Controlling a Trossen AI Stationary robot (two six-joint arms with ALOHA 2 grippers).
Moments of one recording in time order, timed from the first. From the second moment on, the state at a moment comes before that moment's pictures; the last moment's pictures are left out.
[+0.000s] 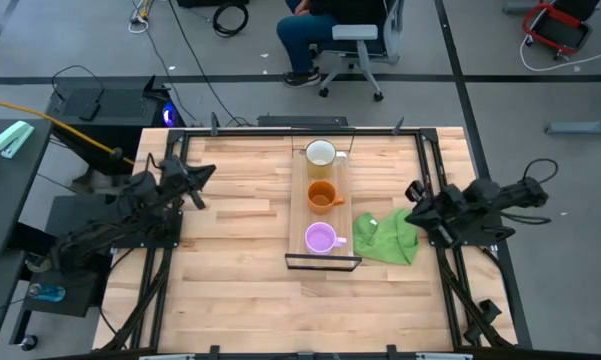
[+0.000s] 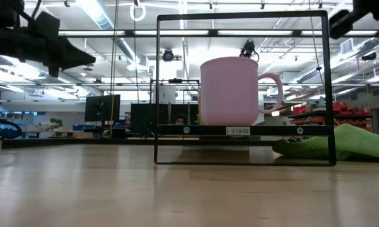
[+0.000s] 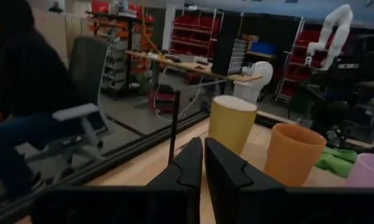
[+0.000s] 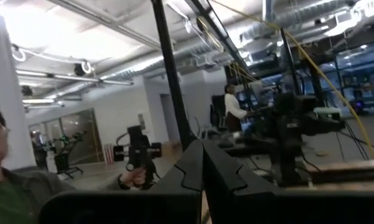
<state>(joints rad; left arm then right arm) 0.48 0.00 0.15 -0.12 -0.11 -0.15 0.28 0.00 0.13 0.22 -0.05 0.23</state>
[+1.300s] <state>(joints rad) 0.53 0.03 0.04 -0.02 -0.05 -0.07 0.05 0.00 0.01 0.17 -0.05 0.11</state>
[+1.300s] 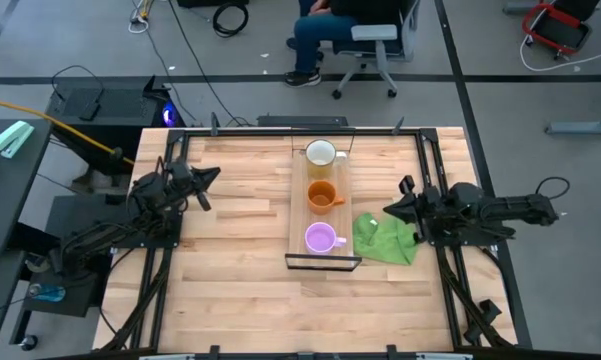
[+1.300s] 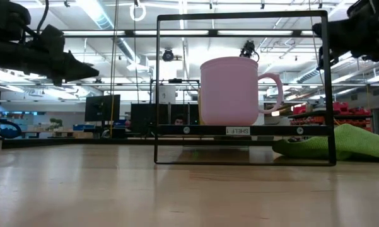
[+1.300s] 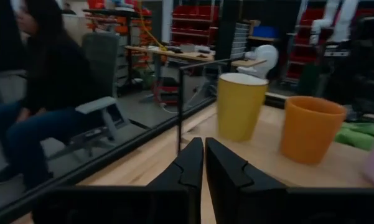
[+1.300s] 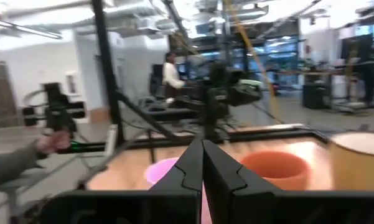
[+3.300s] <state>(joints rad) 0.53 0.03 0.04 -0.01 -0.22 0.03 -0.28 0.00 0.01 0.10 0.21 -0.13</state>
